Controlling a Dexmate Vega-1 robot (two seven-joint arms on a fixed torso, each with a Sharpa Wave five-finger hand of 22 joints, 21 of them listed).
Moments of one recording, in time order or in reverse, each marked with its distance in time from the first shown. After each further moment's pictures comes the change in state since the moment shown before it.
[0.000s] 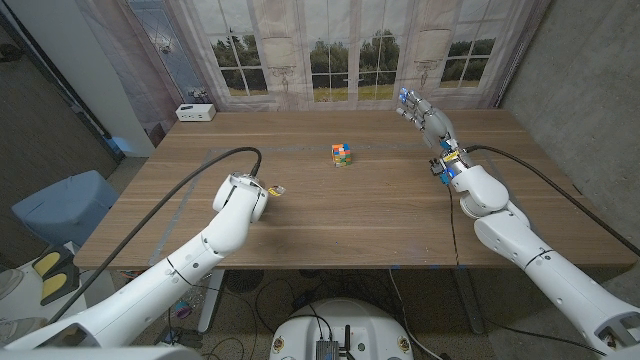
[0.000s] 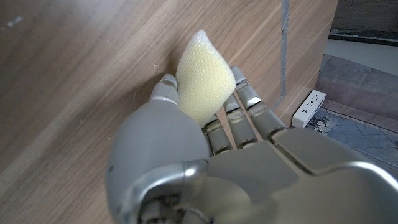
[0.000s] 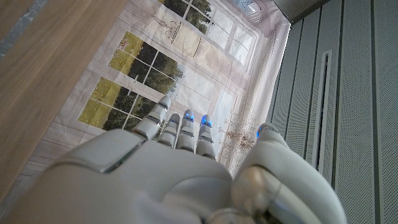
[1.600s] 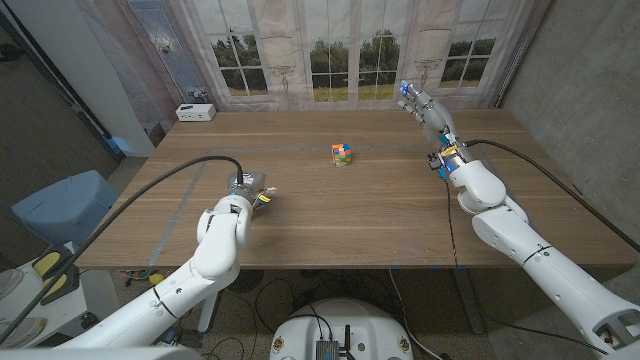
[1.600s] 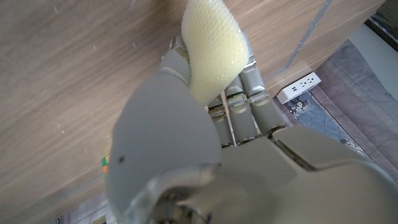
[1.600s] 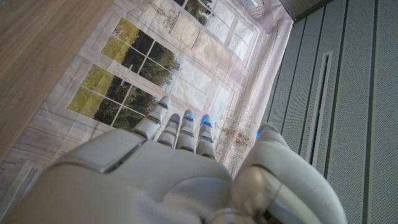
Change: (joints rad) left arm 0.139 0.037 -0.036 -0.091 -0.395 0.315 0.719; left_hand 0.256 -0.072 0.071 -0.080 -0.211 0.513 0.089 0.066 0.012 0.262 0.229 0.100 0.154 0.305 0.136 0.114 0.043 0.179 -0.031 0.341 0.039; right arm 0.010 0.007 0.003 -0.028 -0.055 -0.015 -0.063; right_hand 0.000 0.000 0.004 -0.004 -0.006 0.011 0.000 0.000 0.000 0.008 0.009 0.000 0.000 0.000 0.000 0.000 0.000 0.000 0.000 0.000 0.000
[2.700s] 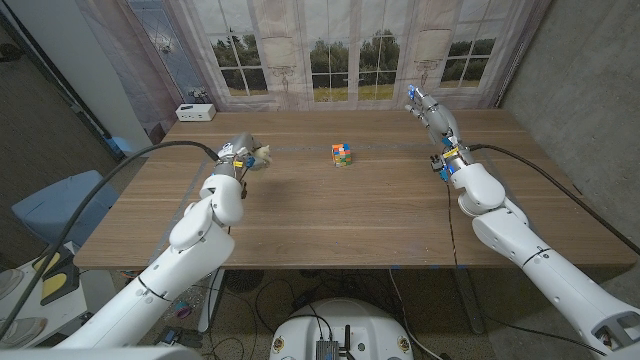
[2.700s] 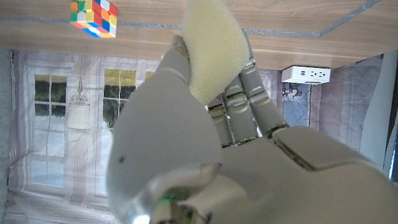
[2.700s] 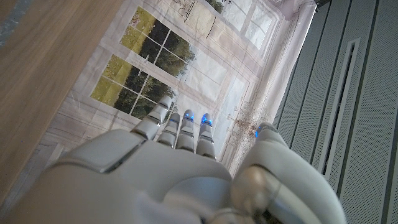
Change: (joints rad) left arm 0.034 -0.082 -0.217 -0.088 -0.654 -0.053 0.560; left_hand 0.002 -0.002 -0.003 0.003 -0.001 0.009 0.002 -0.012 0.001 0.009 -0.001 -0.012 0.000 0.000 0.000 -0.005 0.005 -0.019 0.001 0.038 -0.005; right arm -0.010 0.010 0.009 0.014 -0.014 -0.039 -0.067; right_hand 0.005 0.005 0.011 -0.003 0.000 0.005 -0.005 0.000 0.000 0.000 0.000 -0.004 0.000 0.005 0.005 0.000 0.000 0.006 -0.006 0.000 0.000
